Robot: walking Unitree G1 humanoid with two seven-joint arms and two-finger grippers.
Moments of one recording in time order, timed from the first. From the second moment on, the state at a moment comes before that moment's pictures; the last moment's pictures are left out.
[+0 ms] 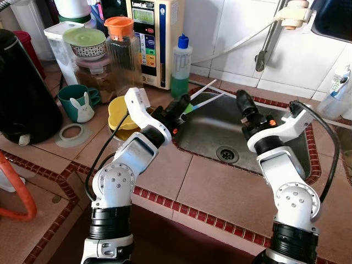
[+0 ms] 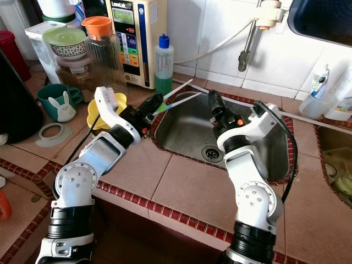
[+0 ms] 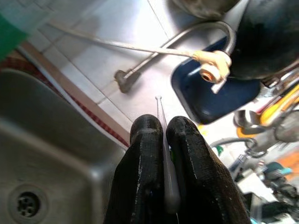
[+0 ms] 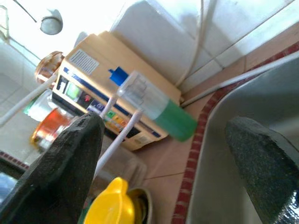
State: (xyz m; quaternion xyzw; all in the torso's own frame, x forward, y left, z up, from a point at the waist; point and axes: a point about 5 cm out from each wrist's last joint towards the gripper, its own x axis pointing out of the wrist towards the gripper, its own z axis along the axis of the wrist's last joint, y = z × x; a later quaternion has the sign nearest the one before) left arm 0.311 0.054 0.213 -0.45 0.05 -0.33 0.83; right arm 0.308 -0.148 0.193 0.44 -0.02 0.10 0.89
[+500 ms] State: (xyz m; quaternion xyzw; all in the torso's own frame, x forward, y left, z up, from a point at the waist) left arm 0.307 0.042 0.213 -0.45 0.07 -0.35 0.82; right arm 0.306 -0.125 0.193 0.46 0.01 0.14 0.87
